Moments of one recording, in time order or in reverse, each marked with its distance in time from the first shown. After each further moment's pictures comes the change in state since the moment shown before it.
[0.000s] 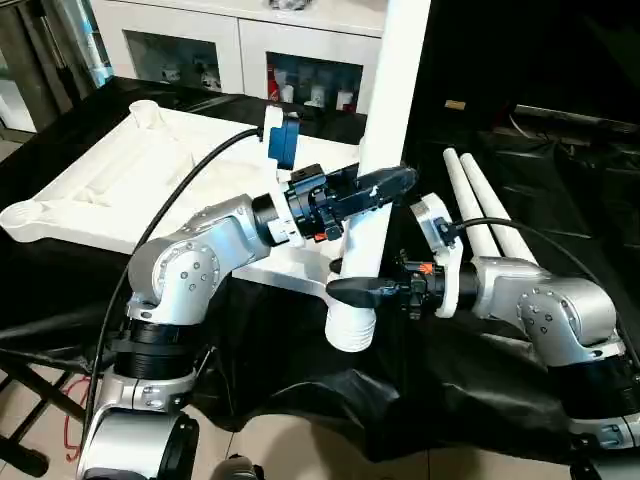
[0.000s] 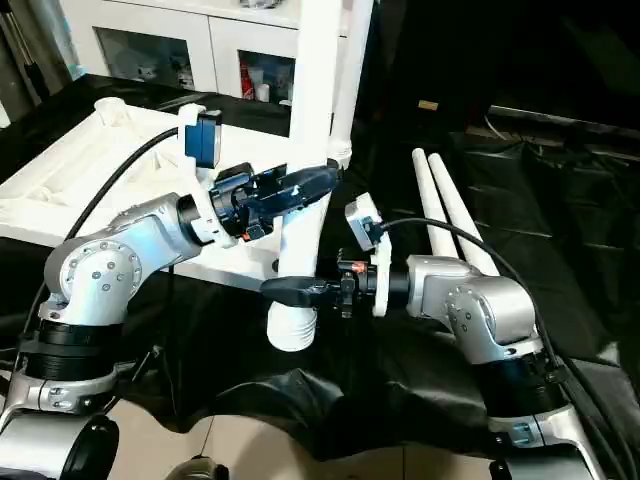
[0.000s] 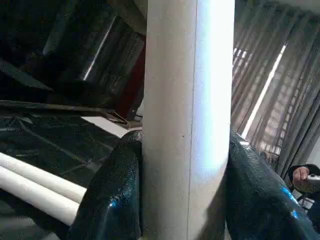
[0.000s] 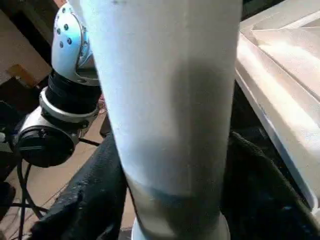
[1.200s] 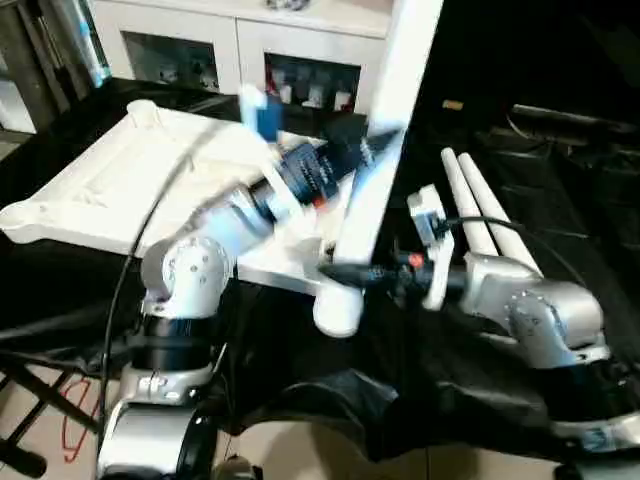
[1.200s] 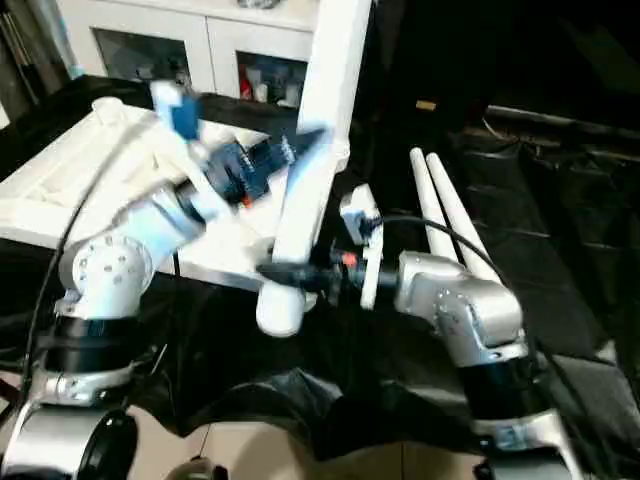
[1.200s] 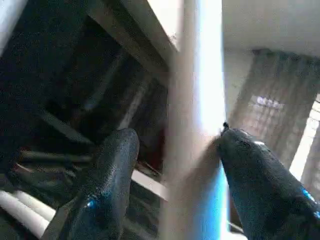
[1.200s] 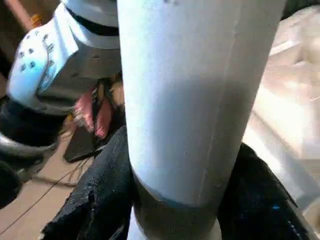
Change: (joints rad) left arm -0.035 -0.074 0.128 0.095 0.044 -0.246 0.126; right arm 0.031 0.125 -0.055 0.008 -0.060 -0.159 -0.194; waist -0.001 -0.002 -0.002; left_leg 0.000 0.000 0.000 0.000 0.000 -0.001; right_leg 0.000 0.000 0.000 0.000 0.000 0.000
